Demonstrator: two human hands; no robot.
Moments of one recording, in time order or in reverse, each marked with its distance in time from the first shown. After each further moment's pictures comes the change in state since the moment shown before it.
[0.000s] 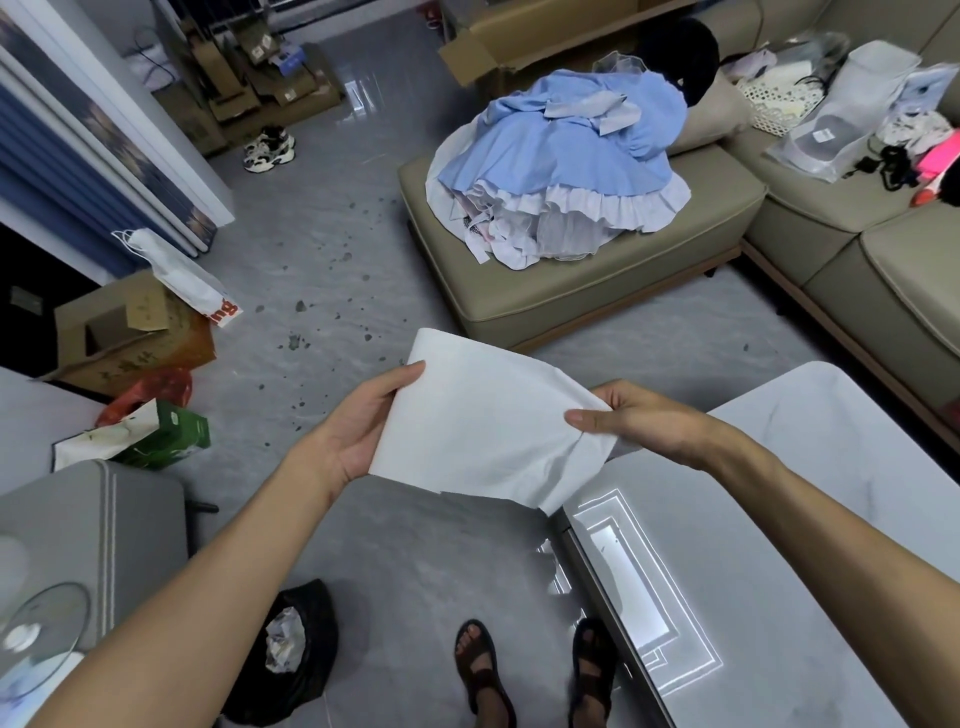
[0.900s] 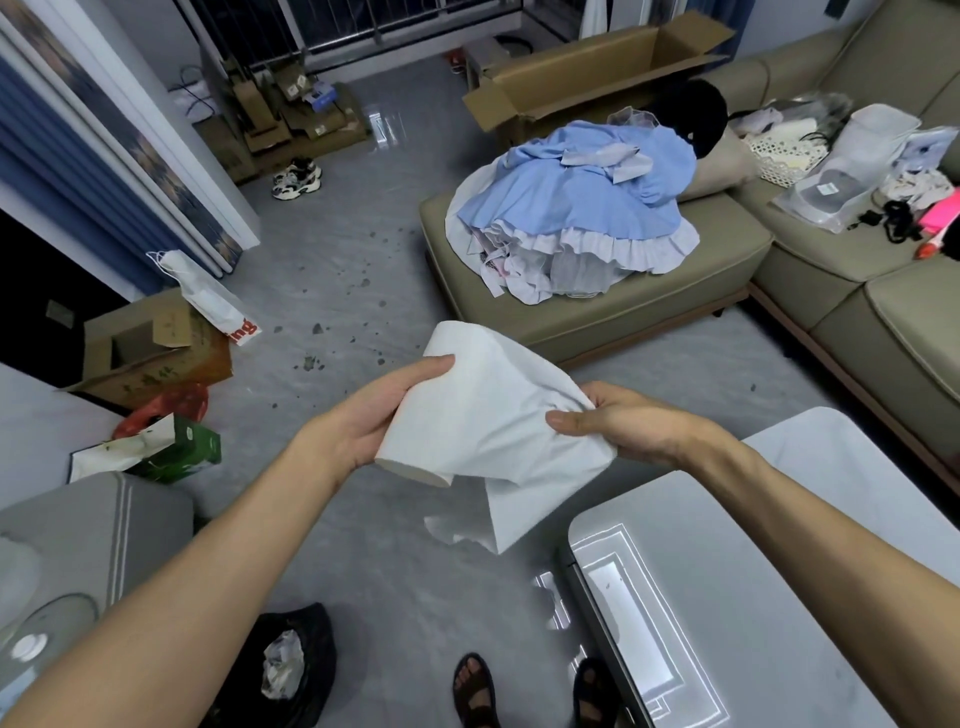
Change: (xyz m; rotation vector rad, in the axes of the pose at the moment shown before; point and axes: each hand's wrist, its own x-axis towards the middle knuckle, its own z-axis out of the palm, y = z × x) left_hand -0.027 0.047 0.038 0.175 0.104 0.127; right_hand 0.018 -0.059 0.009 0.243 -0.118 -0.047
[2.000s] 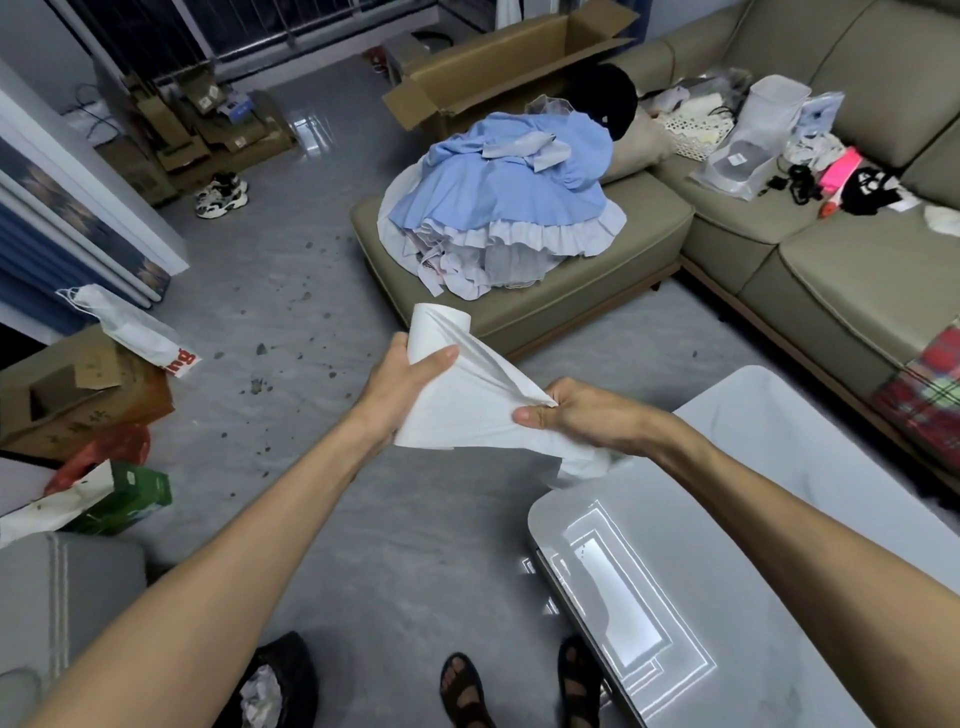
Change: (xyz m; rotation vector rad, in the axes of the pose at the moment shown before) left_hand 0.080 -0.018 0.065 0.454 0.297 0.328; right_hand -0.040 0.001 -0.025 -0.457 0.277 0.129
